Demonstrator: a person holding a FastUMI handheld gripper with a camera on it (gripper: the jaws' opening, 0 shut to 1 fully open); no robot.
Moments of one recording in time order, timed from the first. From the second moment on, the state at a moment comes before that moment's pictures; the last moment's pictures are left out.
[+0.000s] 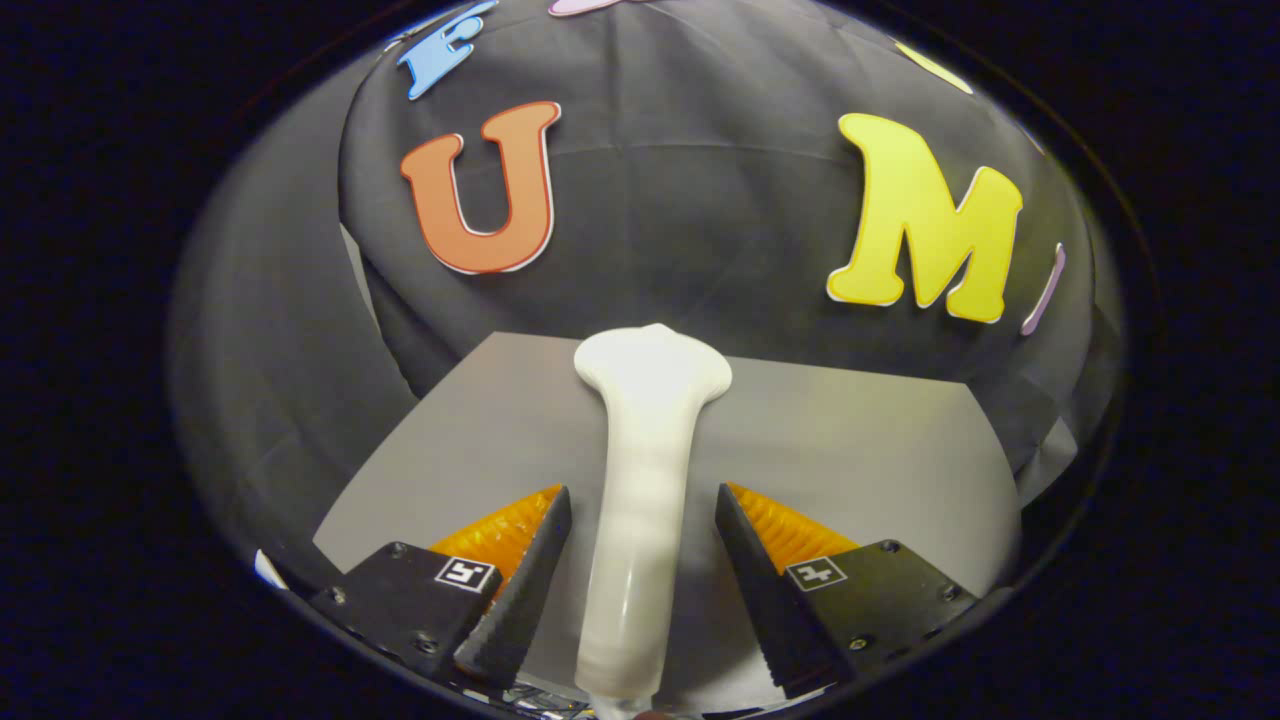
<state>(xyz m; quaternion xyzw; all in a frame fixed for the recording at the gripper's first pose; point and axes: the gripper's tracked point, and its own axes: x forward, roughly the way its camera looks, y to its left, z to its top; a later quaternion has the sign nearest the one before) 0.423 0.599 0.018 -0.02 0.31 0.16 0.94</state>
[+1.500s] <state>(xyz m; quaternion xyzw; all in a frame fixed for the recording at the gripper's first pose) 0.296 0.492 0.124 0.10 0.15 0.23 0.96</state>
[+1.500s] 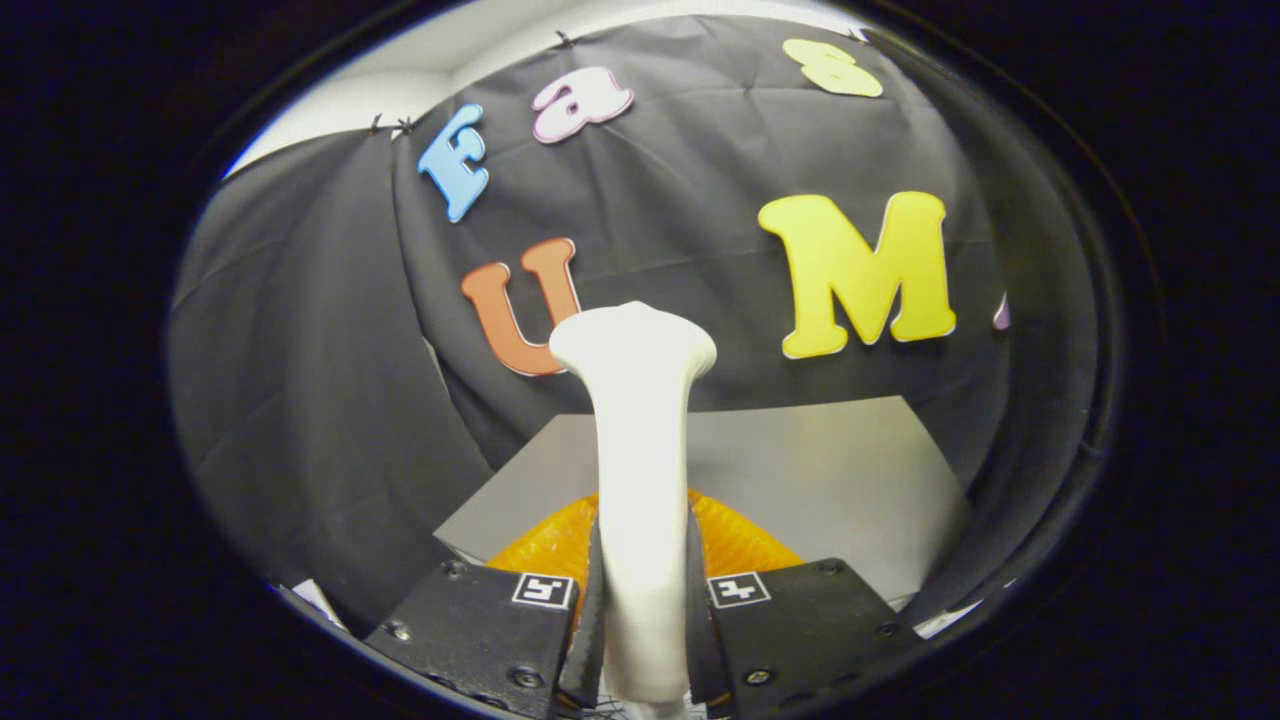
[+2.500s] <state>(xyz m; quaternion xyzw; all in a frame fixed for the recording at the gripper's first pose) 0.191 0.194 0.276 0.10 -0.11 0.08 0.98</state>
